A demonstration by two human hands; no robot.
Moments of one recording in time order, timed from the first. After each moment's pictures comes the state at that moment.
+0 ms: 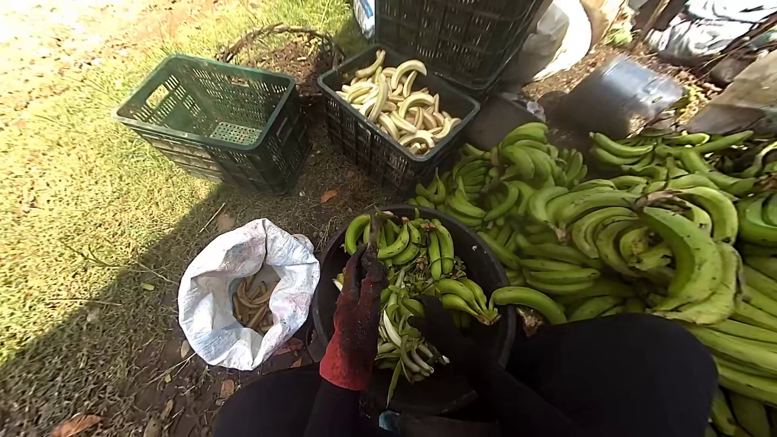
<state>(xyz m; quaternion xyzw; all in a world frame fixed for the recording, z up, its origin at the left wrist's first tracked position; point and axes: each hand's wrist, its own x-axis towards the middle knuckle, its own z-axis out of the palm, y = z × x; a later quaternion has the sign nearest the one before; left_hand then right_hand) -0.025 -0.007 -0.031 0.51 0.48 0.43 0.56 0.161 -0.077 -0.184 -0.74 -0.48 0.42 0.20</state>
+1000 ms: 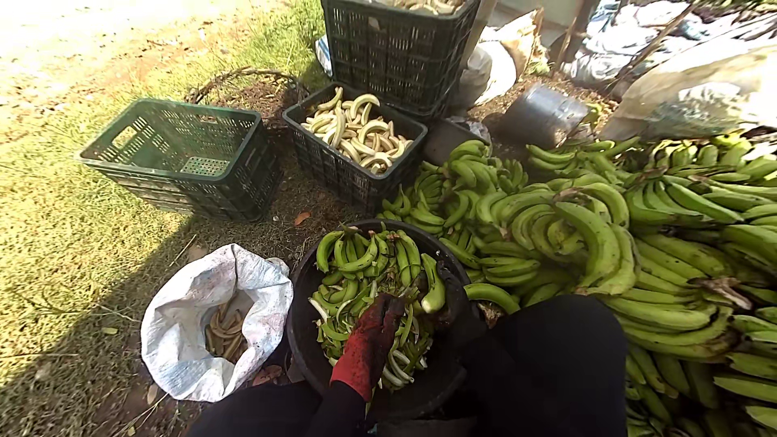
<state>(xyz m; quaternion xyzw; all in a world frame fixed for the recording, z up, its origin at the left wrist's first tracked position) 0.021 -0.042 -0.094 0.70 0.46 0.13 0.53 0.215 -0.067 -0.090 -0.44 -0.02 0.53 0.72</state>
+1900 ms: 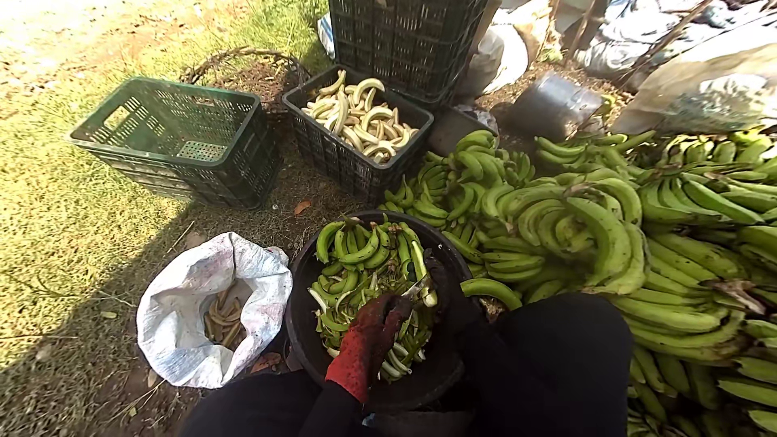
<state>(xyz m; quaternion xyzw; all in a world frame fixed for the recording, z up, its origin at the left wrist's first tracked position) 0.013 -0.045 -0.076 0.75 0.45 0.10 0.47 0.214 -0.044 -0.113 -0.51 -0.12 0.56 0.64</state>
